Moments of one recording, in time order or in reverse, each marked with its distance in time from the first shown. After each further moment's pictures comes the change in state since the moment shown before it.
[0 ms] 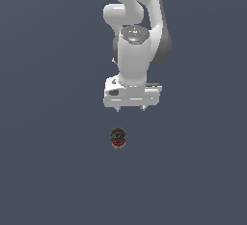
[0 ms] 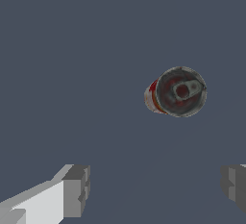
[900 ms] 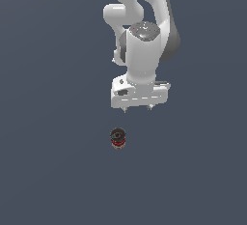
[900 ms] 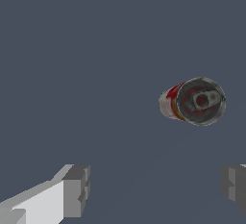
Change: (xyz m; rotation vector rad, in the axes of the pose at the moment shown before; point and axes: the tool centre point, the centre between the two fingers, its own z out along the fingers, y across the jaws) arm 0.008 -0.027 -0.010 0.020 0.004 -0.051
